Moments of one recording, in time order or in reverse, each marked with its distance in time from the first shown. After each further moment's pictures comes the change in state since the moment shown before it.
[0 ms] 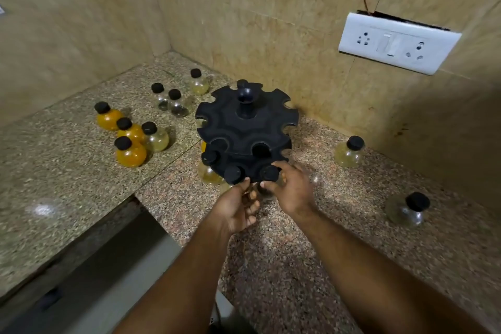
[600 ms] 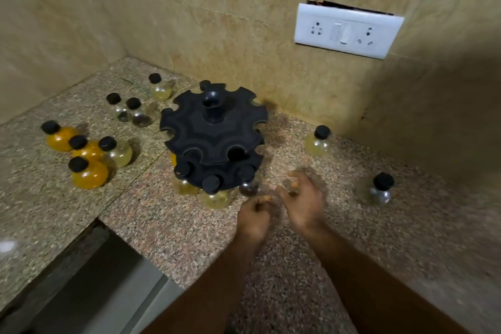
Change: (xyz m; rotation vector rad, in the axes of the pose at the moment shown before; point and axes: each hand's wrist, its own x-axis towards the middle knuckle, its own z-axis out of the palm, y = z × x) left_hand 0.031 -0.071 0.069 0.566 0.155 0.421; right_hand -0.031 0.069 -0.030 0.091 0.185 0.213
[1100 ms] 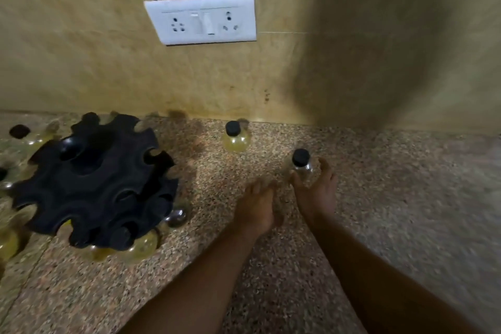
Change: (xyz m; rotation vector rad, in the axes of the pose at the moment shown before) left_hand 0.017 0.033 0.141 1.269 -0.575 0.623; right_hand 0.006 0.116 -0.101 0.112 0.547 0.388
